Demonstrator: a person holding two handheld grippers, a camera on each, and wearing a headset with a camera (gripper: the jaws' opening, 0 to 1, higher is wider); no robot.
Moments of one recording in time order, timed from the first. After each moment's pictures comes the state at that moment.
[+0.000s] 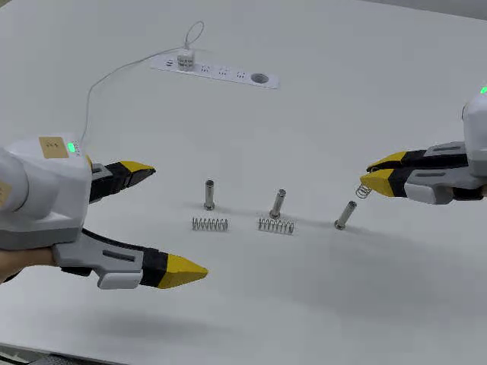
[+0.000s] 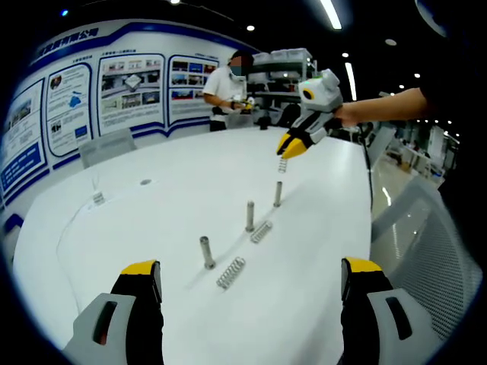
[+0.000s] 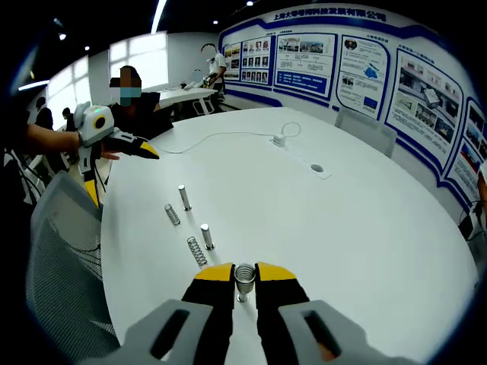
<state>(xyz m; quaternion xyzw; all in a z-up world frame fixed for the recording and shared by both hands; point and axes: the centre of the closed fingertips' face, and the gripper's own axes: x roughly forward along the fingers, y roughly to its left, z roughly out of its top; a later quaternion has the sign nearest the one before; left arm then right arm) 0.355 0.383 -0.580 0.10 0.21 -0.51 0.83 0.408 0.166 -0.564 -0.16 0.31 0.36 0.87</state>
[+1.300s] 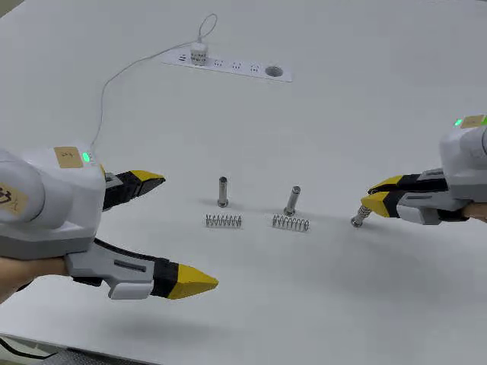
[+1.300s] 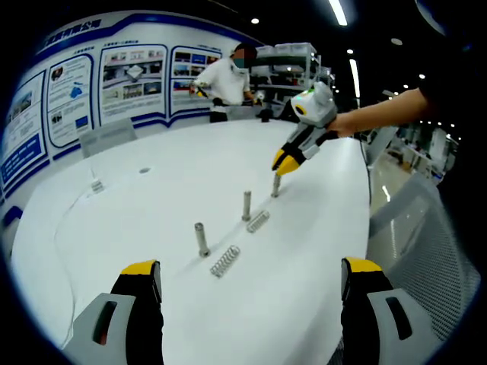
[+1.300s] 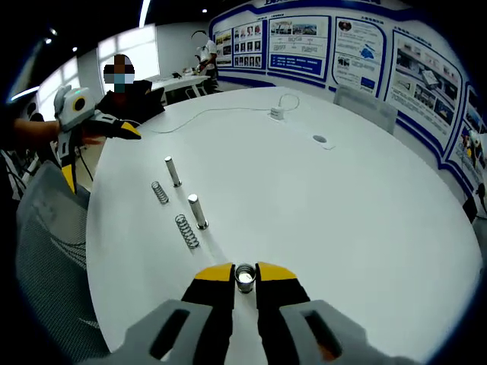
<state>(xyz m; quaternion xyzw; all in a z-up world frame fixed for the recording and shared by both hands) 0.347 0.387 -0.589 0.10 0.24 -0.51 0.82 0.406 0.170 -0.621 -0.15 0.35 0.34 0.86</state>
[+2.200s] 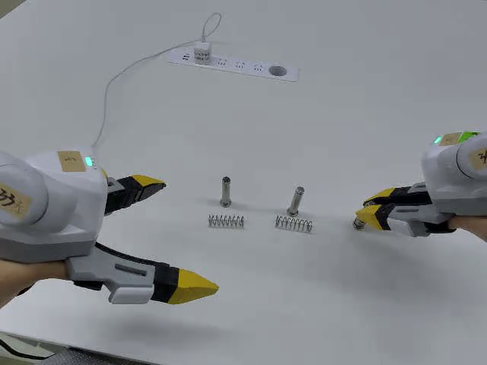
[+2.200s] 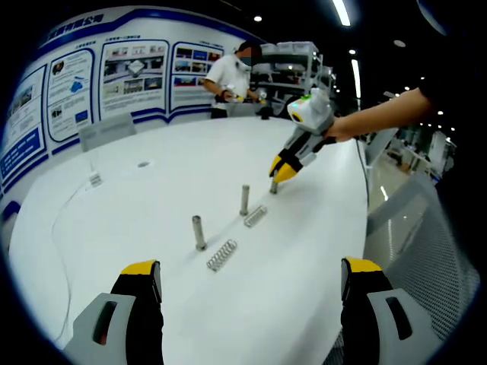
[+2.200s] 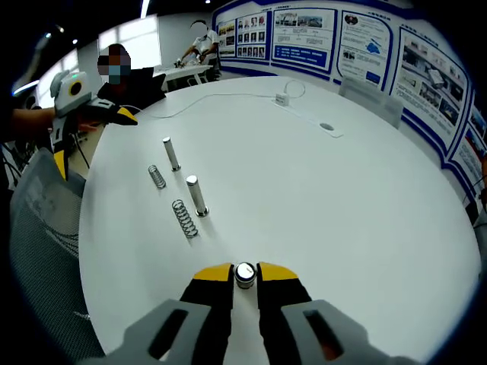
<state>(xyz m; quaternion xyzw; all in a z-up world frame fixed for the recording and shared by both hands) 0.342 0.389 -0.595 0.09 0.25 -0.51 0.82 0.403 0.173 -0.642 -0.17 0.37 0.35 0.84</state>
